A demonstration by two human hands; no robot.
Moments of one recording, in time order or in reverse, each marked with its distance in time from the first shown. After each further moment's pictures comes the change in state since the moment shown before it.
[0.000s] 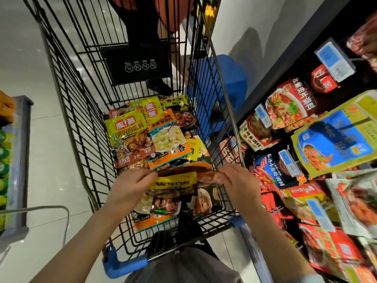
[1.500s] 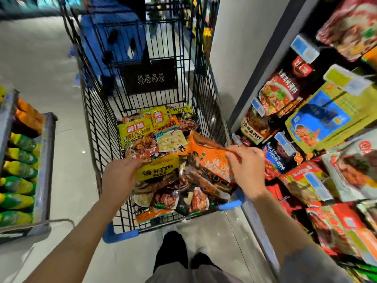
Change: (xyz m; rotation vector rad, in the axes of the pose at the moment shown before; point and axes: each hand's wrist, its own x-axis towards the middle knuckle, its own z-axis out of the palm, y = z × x) left_hand -0.089 -0.021 -0.016 0.209 0.341 0.061; right_hand -0.057 -0.042 -0.047 0.113 0.190 0.197
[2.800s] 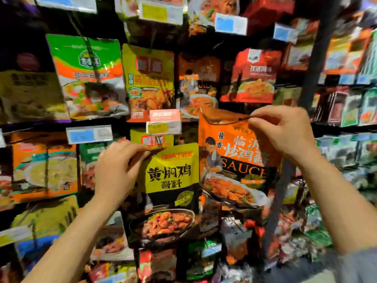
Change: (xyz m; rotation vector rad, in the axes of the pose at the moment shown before) left_hand 0.132 0.577 -0.148 -1.113 0.192 1.385; right_hand -0.240 -0.032 -0.538 -0.901 1.030 0.488
